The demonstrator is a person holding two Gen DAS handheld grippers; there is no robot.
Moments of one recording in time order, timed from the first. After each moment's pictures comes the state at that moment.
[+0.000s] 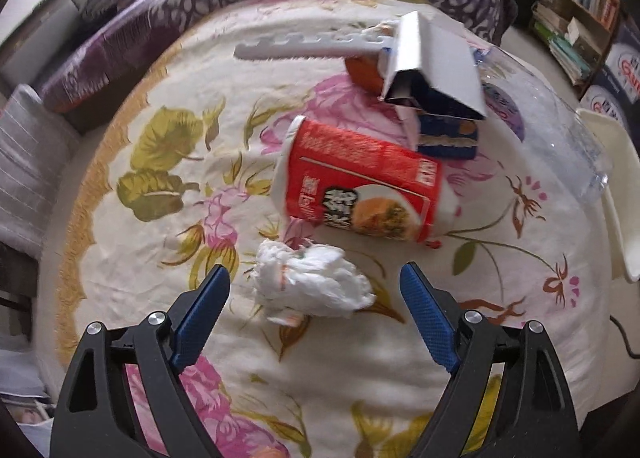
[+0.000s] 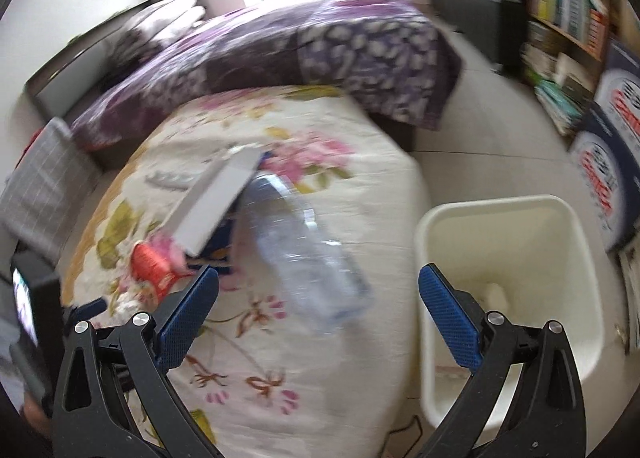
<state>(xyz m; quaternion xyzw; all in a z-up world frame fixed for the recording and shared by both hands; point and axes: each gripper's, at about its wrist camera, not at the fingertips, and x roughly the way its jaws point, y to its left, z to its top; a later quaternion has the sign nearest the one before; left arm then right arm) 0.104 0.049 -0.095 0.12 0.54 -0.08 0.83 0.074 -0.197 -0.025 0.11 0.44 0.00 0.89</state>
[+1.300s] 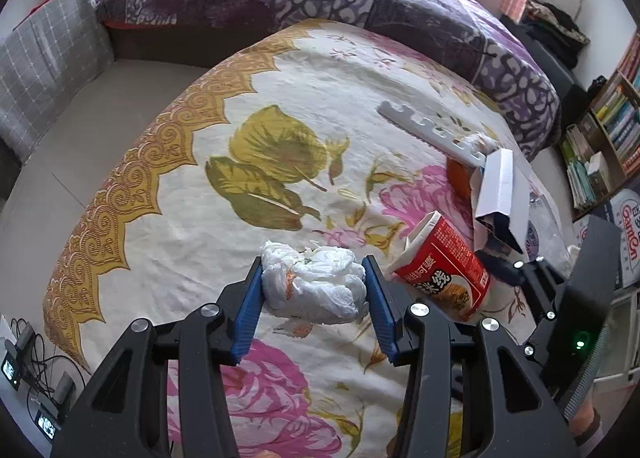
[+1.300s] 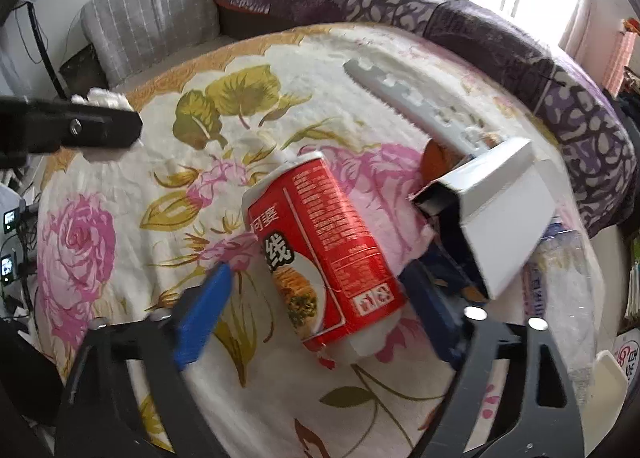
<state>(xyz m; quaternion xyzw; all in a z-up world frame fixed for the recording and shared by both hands) 0.119 0.160 -0.040 -0.06 0.52 -0.01 0.85 0.129 -0.012 -0.102 -0.13 0.47 0.20 0.85</state>
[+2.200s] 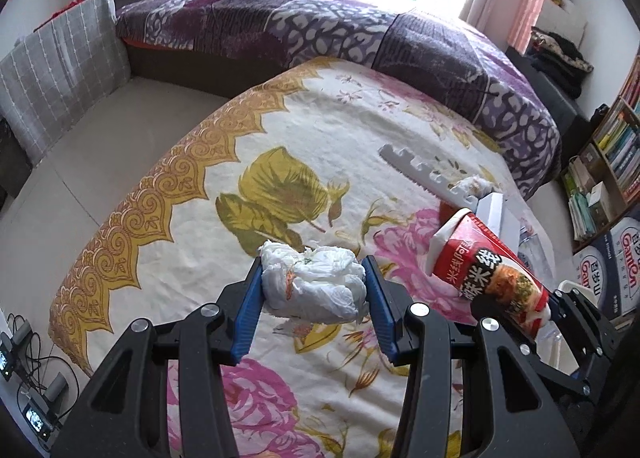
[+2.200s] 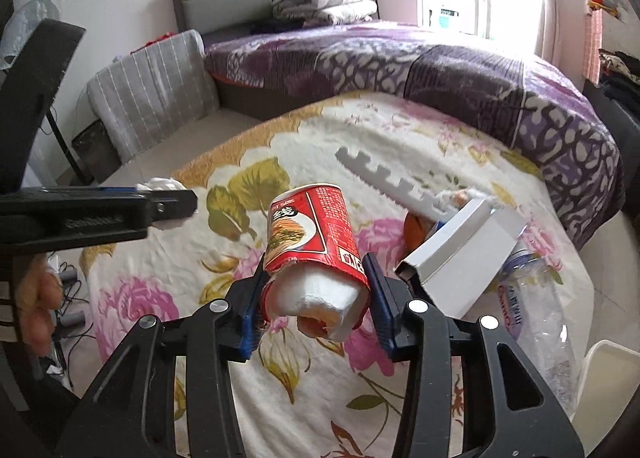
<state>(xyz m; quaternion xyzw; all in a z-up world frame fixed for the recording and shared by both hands) 0.118 0.156 -0.012 -0.08 0.47 0.01 0.88 0.106 -0.032 -0.026 -0.04 0.37 0.20 0.91</state>
